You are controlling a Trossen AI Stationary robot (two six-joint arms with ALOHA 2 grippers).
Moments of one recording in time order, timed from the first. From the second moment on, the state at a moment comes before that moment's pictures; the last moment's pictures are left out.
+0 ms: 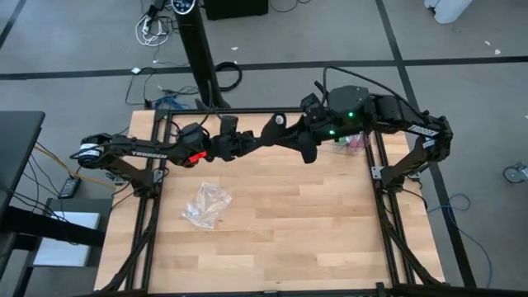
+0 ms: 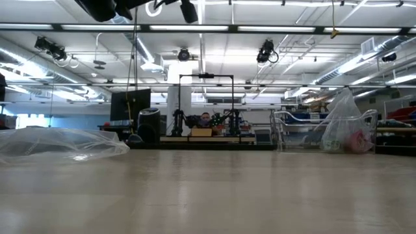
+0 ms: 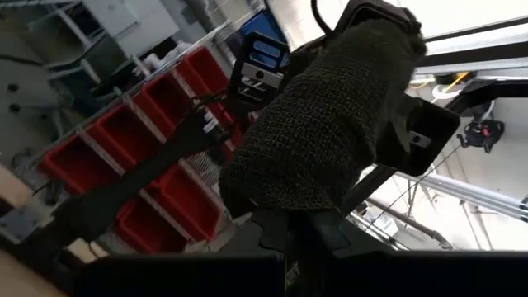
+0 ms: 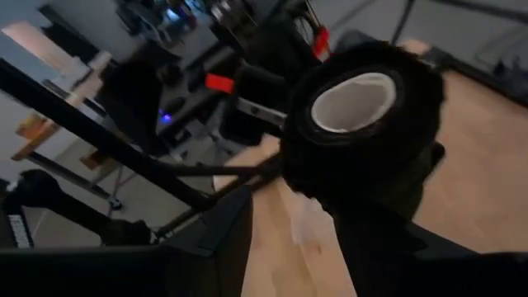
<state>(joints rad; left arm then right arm) 0.12 1.40 0.87 0.95 0.17 -1.03 0.03 1.54 2.02 -0.86 0.03 0.63</state>
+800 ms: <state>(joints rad) 0.06 1.39 0.87 0.64 0.24 -1.10 0.07 1.41 2.01 -1.06 0.04 0.71</state>
